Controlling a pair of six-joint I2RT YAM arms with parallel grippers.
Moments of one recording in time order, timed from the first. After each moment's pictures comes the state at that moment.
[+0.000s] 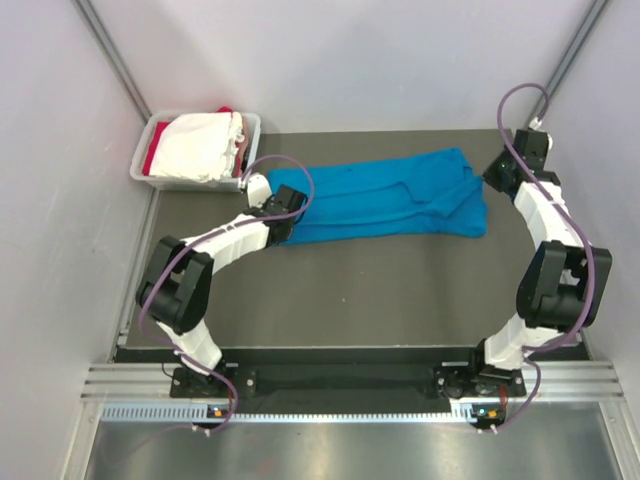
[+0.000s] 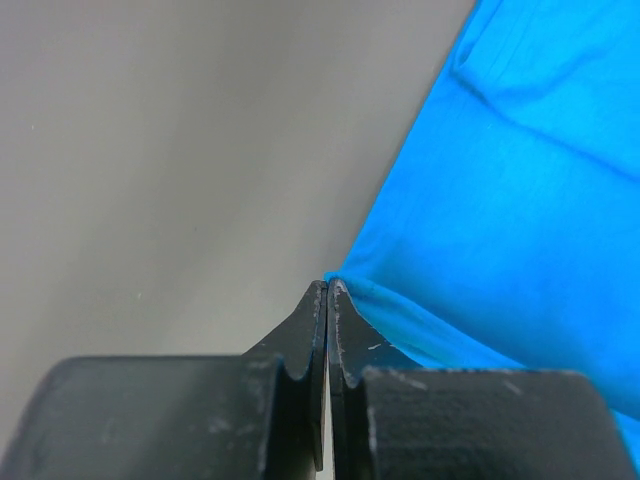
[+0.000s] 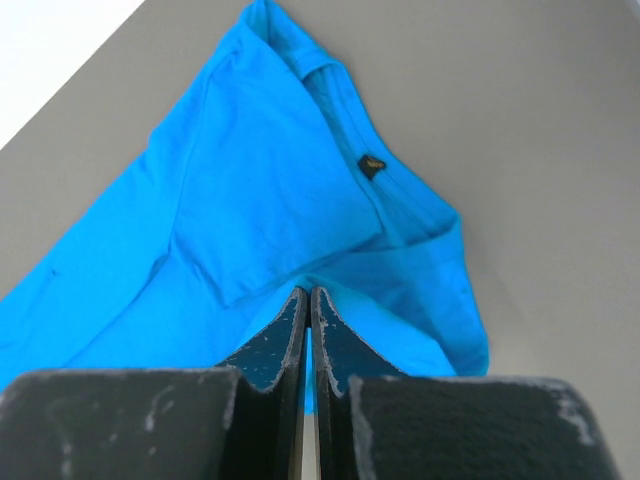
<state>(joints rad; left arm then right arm) -0.51 1.71 1.10 -0.38 -0.77 -0.85 -0.15 1.64 1.32 -0.33 0.00 0.50</state>
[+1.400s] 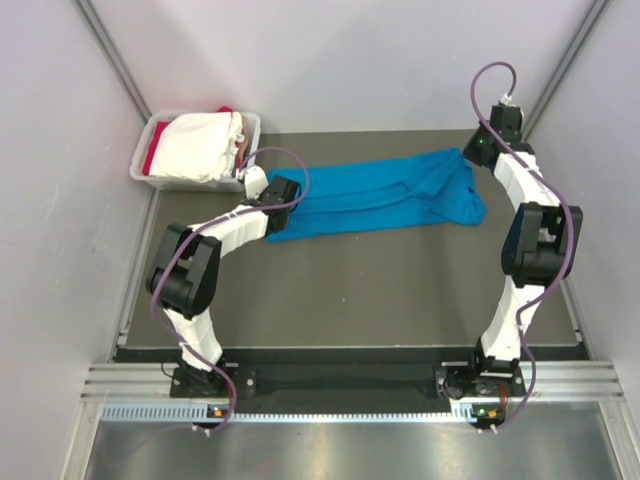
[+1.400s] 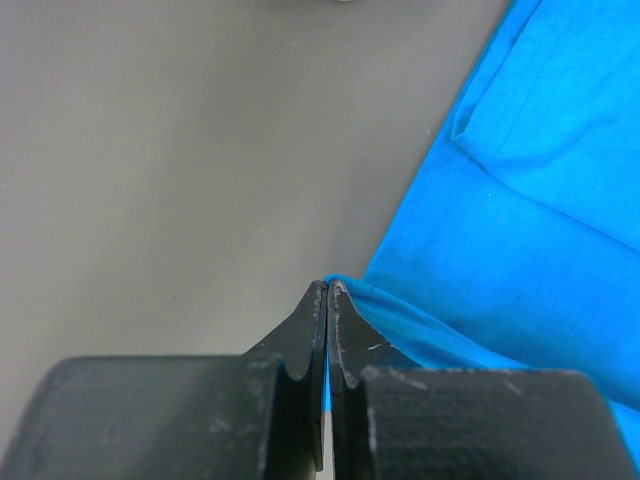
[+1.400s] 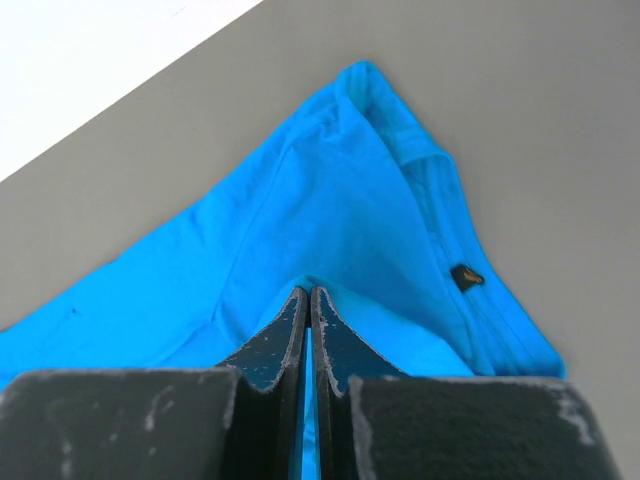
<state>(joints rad) -0.43 1.83 1.18 -0.29 -0.75 -0.76 -0.08 1.97 1.66 -0.32 -0.03 0.45</state>
